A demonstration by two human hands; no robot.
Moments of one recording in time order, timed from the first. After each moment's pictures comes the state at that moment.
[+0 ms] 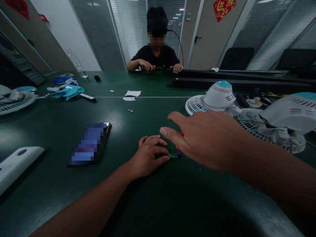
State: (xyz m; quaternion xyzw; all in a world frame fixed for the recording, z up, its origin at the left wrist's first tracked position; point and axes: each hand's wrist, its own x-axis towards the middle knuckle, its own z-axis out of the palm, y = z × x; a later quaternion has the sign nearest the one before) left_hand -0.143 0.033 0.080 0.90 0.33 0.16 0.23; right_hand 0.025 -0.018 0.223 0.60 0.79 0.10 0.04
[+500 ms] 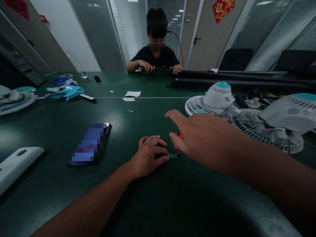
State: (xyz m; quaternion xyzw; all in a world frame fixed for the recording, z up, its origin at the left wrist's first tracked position) left_hand -0.144 0.034 0.074 0.90 0.32 0.18 0.23; right_hand 0.023 -0.016 0.226 0.61 0.79 0.04 0.06
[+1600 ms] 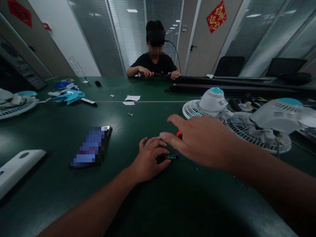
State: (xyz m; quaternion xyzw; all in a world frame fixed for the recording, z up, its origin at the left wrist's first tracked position) left_hand -0.137 0.019 0.081 0.90 0.34 0.20 0.18; right_hand 0.023 -0.025 0.226 0.63 0.77 0.04 0.02
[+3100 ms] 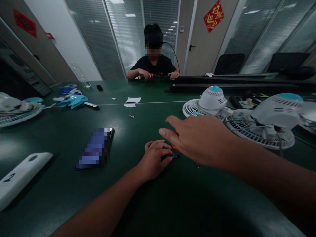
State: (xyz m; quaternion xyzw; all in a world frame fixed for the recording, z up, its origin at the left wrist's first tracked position) left_hand -0.127 0.019 0.081 0.90 0.34 0.18 0.23; right_hand 0.020 -0.028 0.227 0.60 0.79 0.07 0.02
